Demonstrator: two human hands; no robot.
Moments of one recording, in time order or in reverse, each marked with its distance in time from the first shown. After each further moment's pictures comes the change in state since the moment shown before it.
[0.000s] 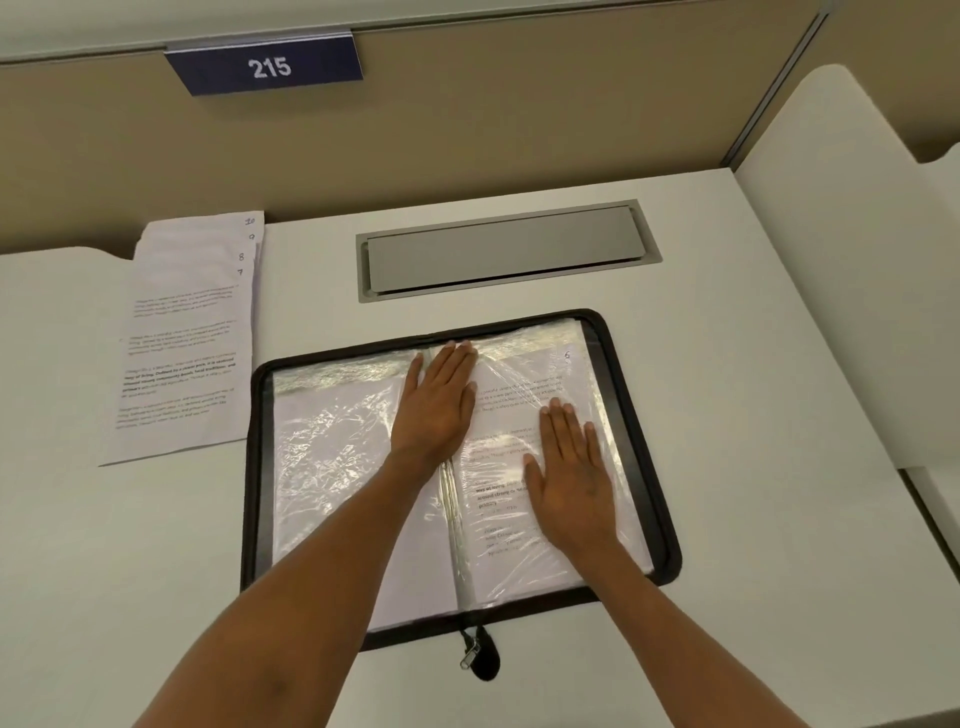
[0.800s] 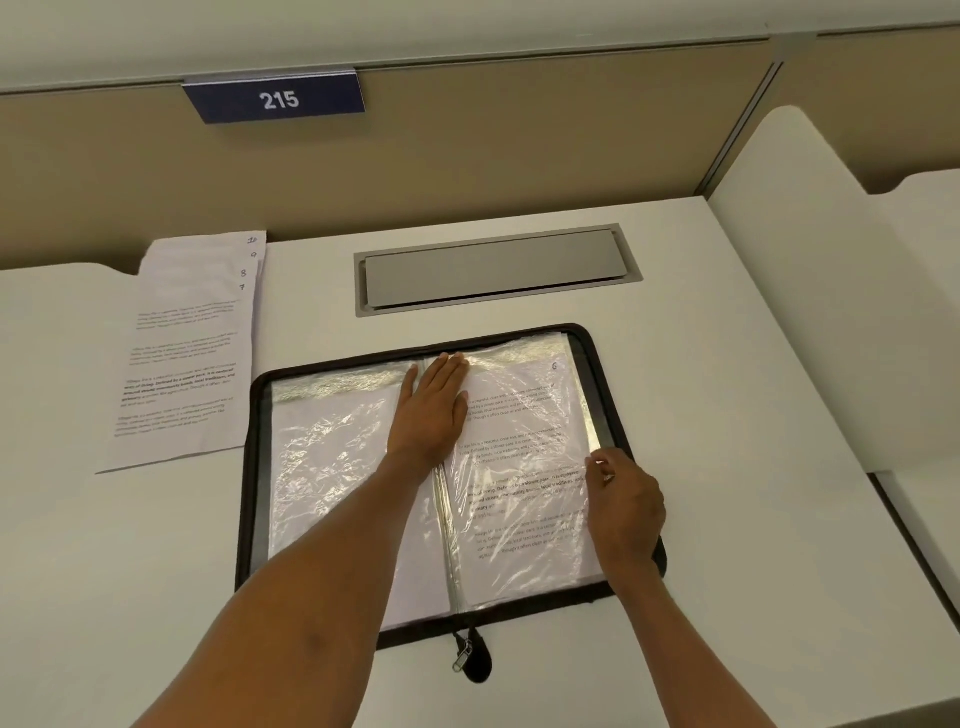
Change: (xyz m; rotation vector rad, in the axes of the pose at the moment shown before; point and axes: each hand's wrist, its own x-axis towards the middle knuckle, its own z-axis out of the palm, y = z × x) left_hand 0.004 -0.001 0.001 -0.001 -0.023 -0.009; right_hand -0.025 0.026 -0.045 0.394 0.335 0.458
